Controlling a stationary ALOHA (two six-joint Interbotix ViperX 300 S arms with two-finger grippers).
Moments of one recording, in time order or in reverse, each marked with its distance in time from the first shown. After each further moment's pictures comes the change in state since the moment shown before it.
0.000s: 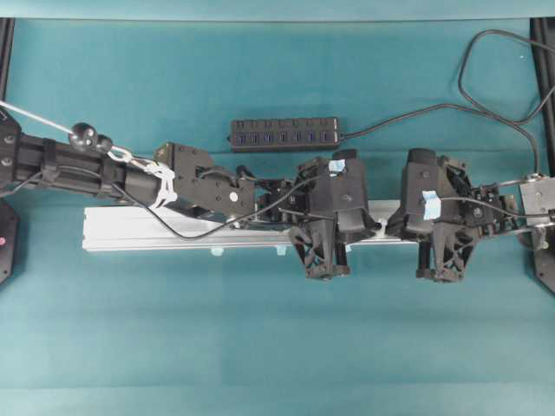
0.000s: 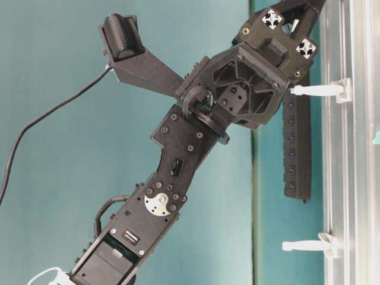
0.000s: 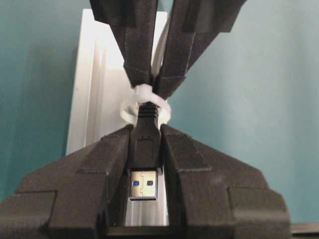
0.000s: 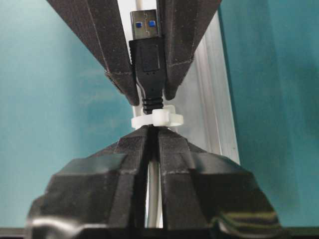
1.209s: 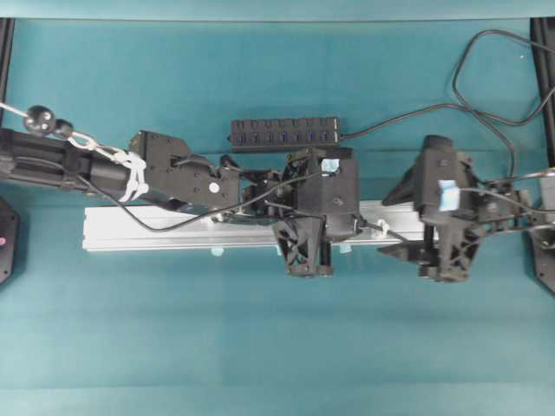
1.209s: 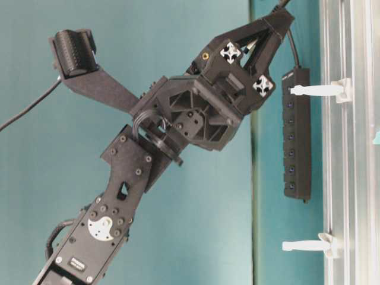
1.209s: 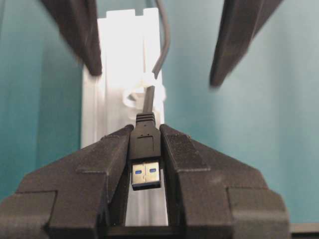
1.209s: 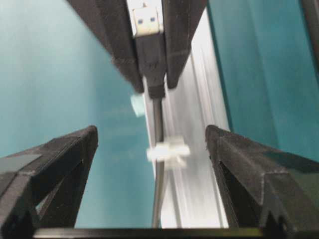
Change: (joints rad) left arm -0.014 -0.129 0.048 0.000 0.127 0.101; right arm 0.012 -0.057 -0.057 0.028 0.025 0.012
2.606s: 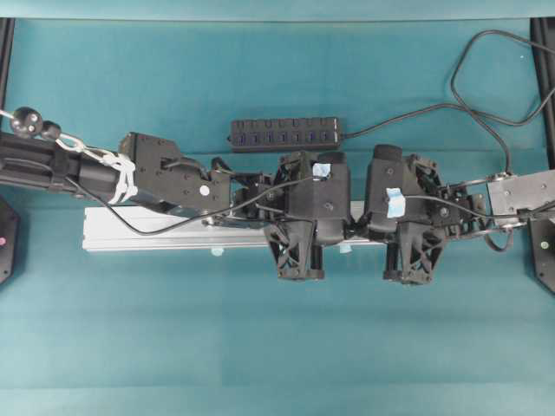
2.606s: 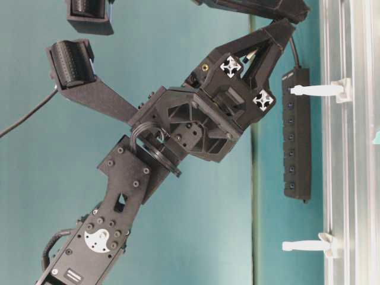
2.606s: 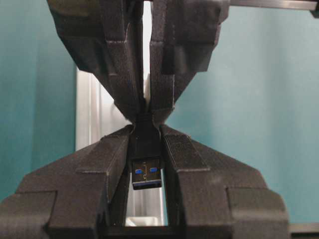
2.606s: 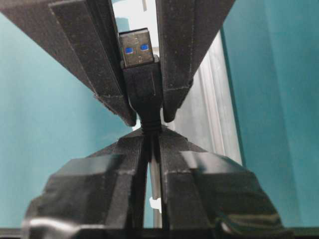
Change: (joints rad) left arm -0.005 -0.021 0.032 0.000 0.000 0.000; right arm 0.003 0.144 -0.106 -0.002 0.043 -0.002
